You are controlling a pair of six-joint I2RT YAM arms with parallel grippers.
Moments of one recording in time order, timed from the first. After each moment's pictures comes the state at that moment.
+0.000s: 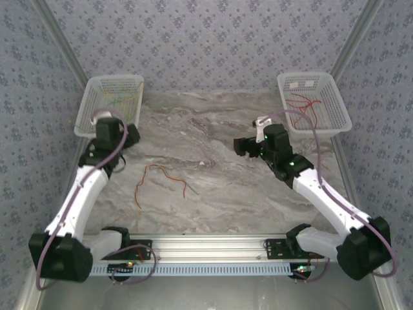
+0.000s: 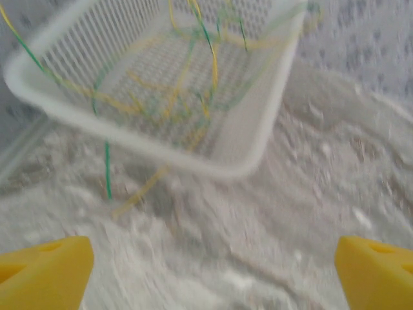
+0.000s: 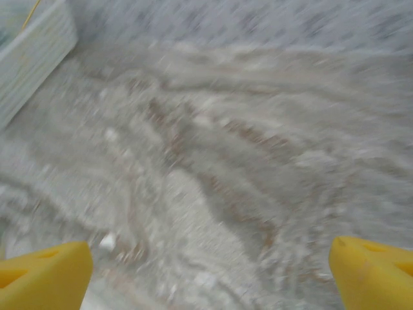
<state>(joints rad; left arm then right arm) -0.17 1.06 0.91 -0.50 -0.30 -0.46 0.47 1.16 0.87 -0.25 -0.01 0.16</state>
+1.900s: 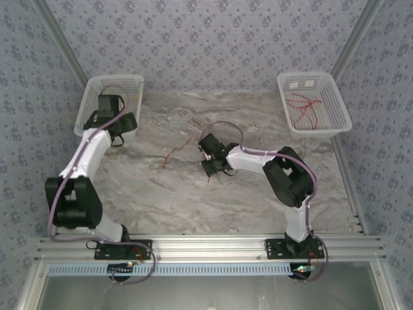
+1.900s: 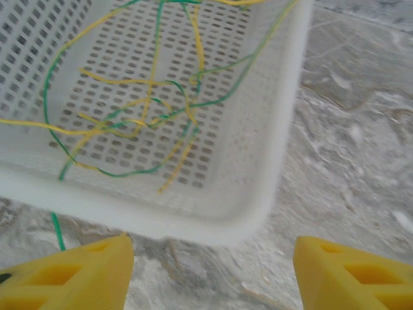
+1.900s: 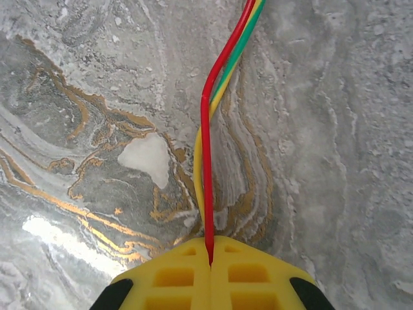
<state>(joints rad) -0.05 1.49 1.23 -0.54 -0.13 -0.29 0.76 1.93 1.24 -0.41 0.11 0.18</state>
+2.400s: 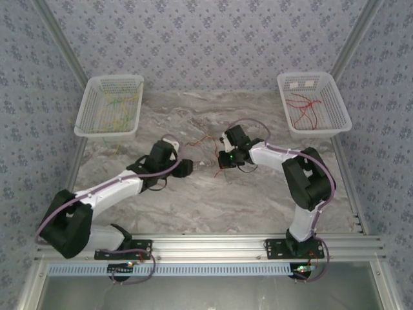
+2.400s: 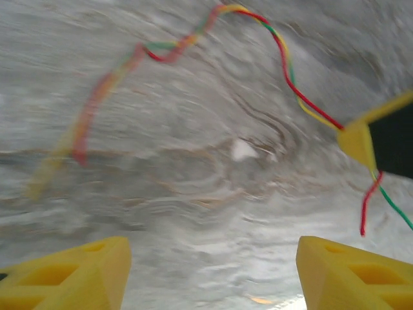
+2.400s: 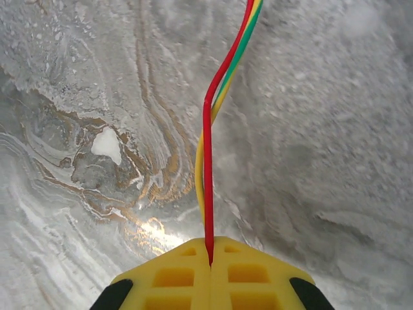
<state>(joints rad) -0.64 1.33 0.70 -0.12 0.04 -0.42 0.54 1.80 1.08 -0.34 -0.26 0.36</state>
